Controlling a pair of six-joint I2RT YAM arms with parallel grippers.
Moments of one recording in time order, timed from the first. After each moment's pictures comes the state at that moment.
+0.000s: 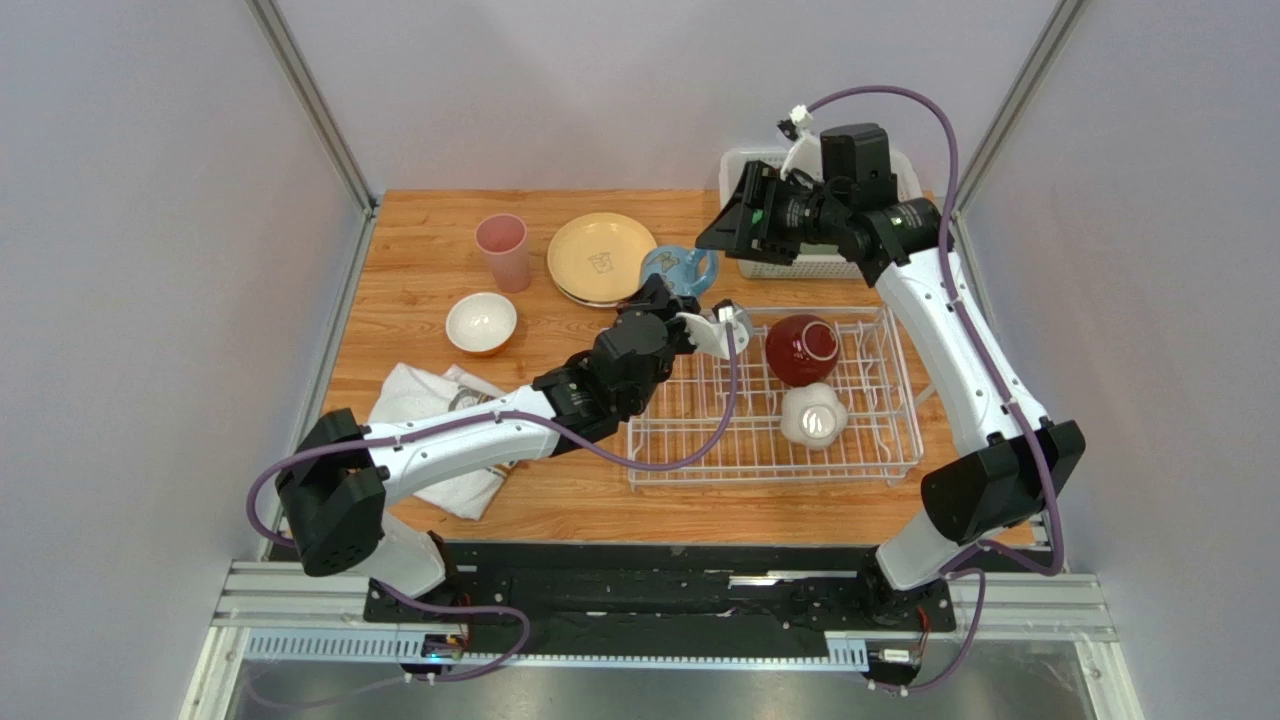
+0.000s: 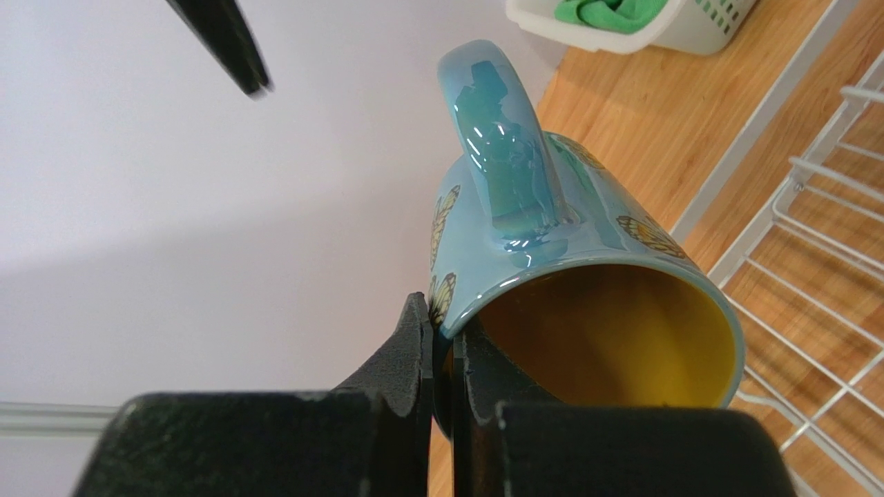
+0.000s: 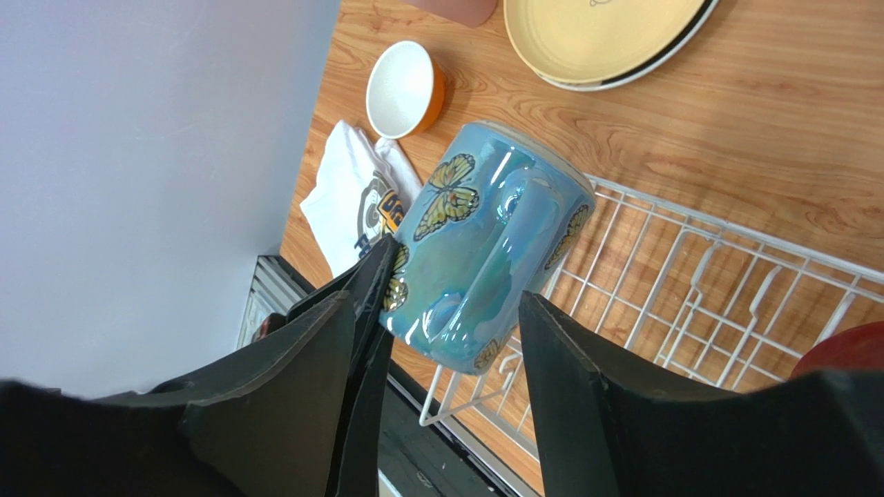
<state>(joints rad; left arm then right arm) -1.02 1.49 1.08 0.30 -0.62 0.95 0.32 1.60 1.79 -0.76 -0.53 0.52</state>
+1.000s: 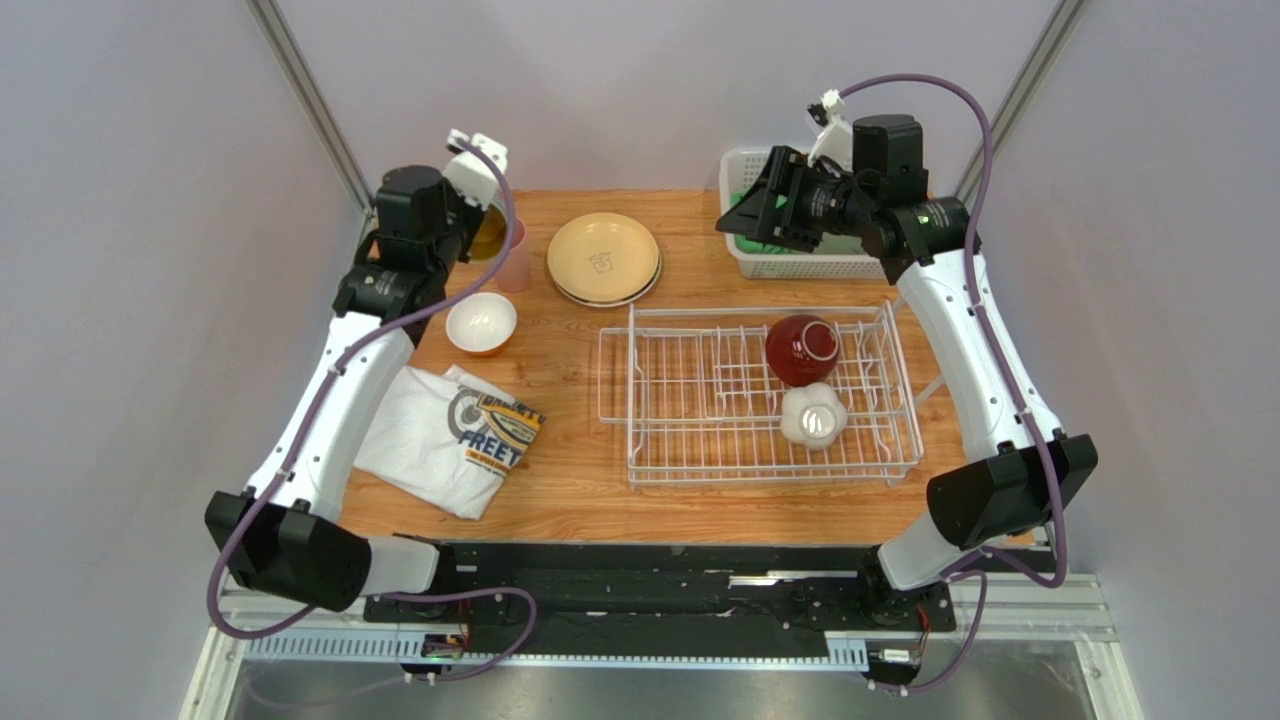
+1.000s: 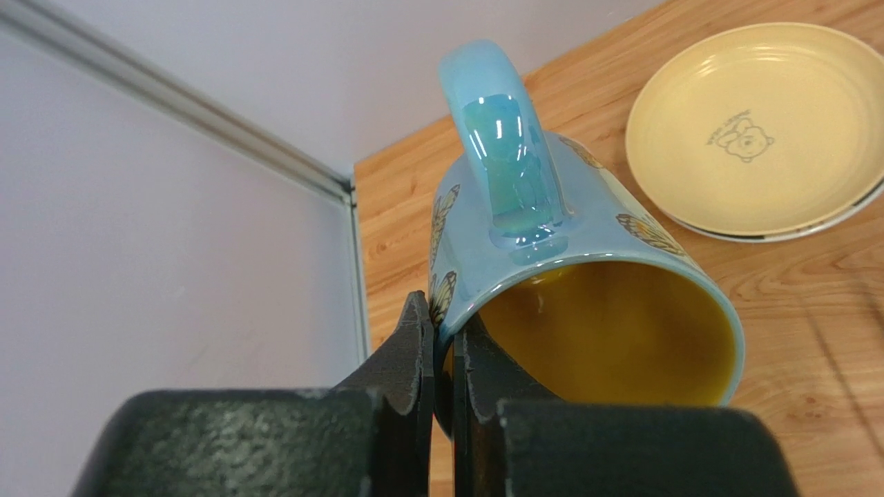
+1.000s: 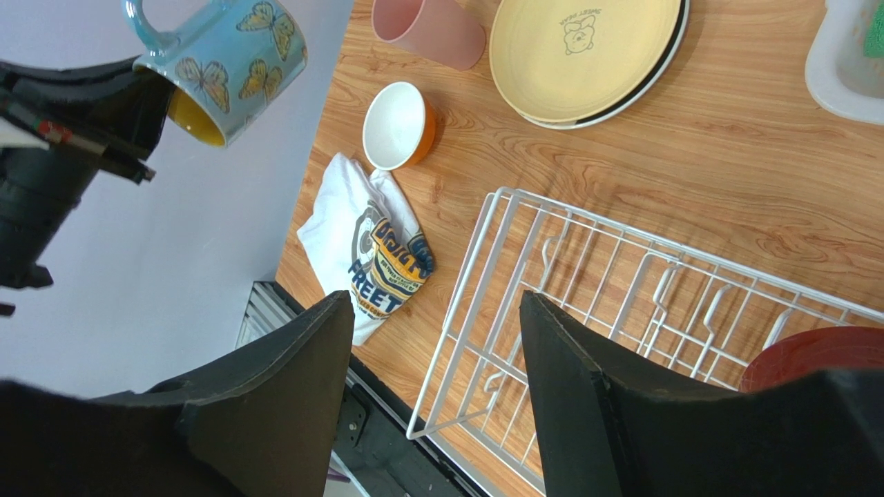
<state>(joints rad) -0.28 1.29 1.38 -0.37 -0.24 0.48 0.25 1.57 1.80 -0.74 -0.55 0.50</state>
